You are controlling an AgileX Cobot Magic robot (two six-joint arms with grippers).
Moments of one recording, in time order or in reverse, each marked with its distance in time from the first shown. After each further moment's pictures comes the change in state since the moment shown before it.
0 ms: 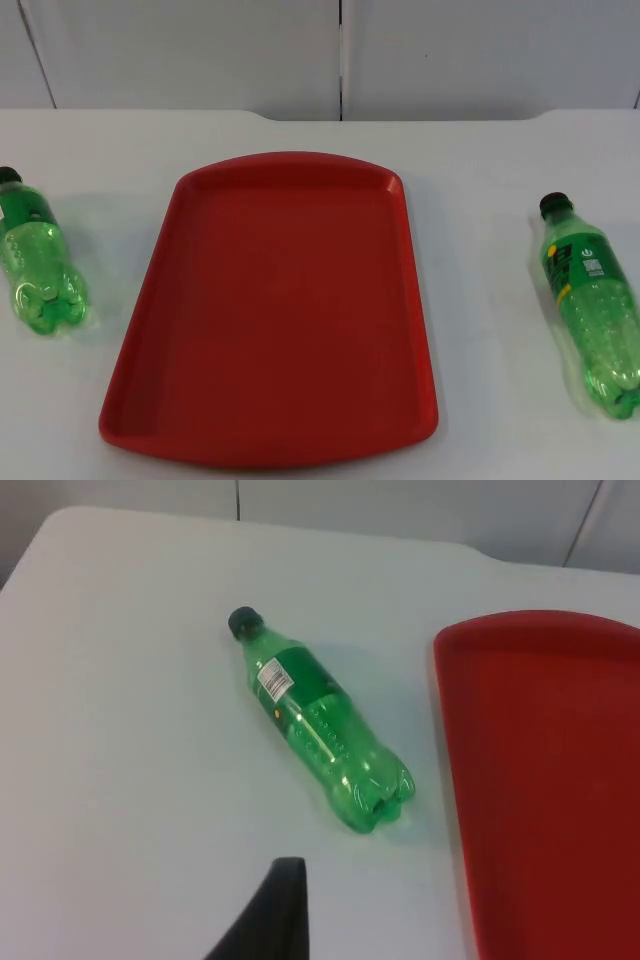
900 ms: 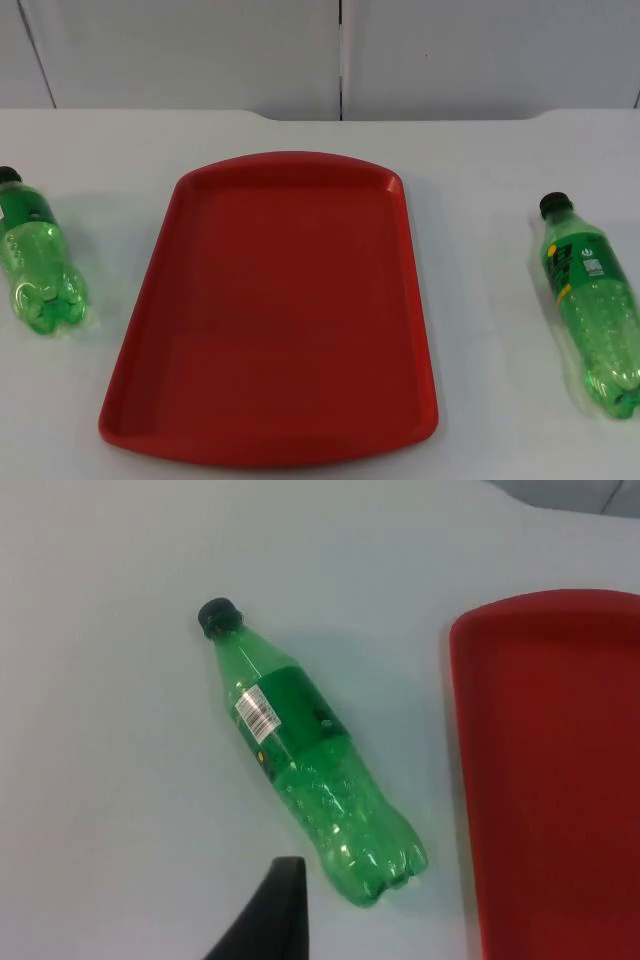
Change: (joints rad) right arm 0.000 0.000 0.000 0.000 0.000 0.000; left arm 0.000 0.709 -0.270 -0.079 -0.218 0.101
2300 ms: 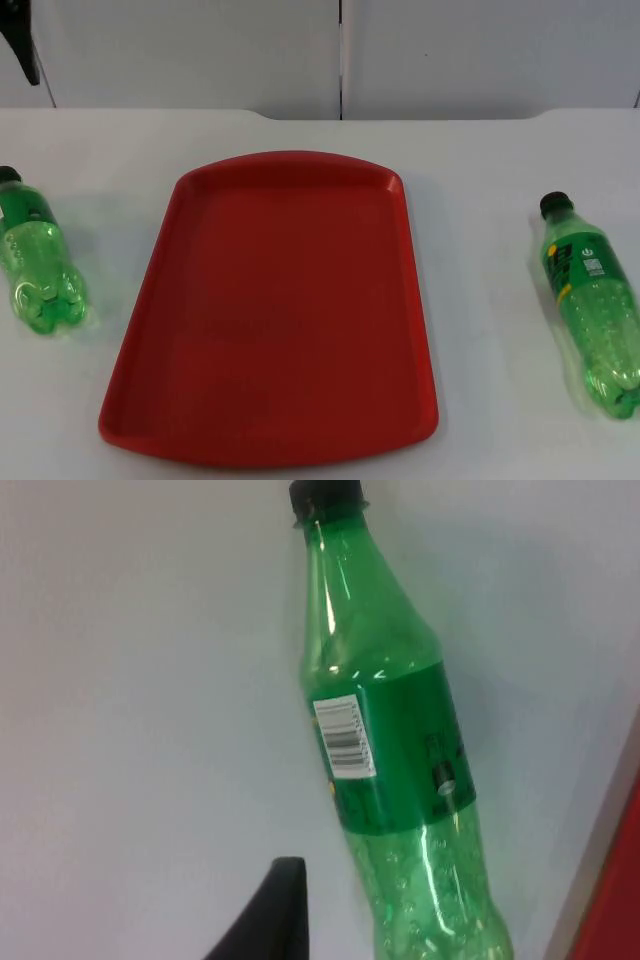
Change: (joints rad) right arm 0.000 0.000 0.000 0.000 0.000 0.000; left arm 0.000 1.077 -1.024 0.183 0.551 -0.352
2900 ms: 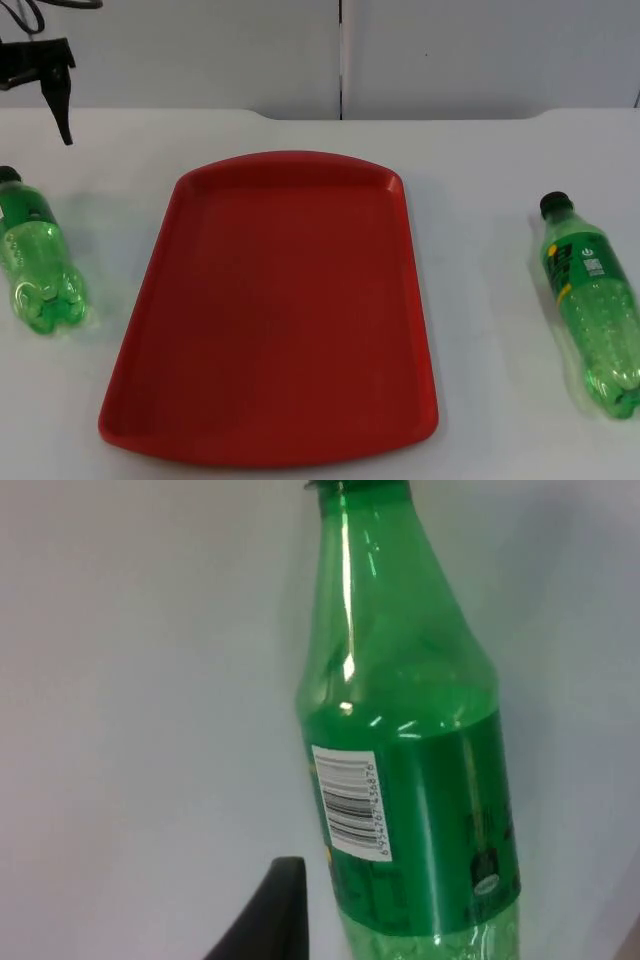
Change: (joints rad) right arm 0.000 0.000 0.000 0.000 0.000 0.000; left arm 0.004 0.212 -0.107 -0.010 0.013 -0.085
